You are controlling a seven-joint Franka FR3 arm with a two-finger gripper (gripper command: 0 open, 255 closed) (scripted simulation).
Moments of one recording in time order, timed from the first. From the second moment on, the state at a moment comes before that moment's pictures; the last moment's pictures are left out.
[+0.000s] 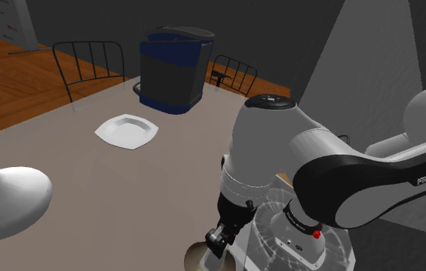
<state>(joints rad) 0.46 -0.57 0.70 -2.54 0.59 2.00 0.76</state>
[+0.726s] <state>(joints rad) 0.46 -0.57 0.70 -2.54 0.59 2.01 0.76</state>
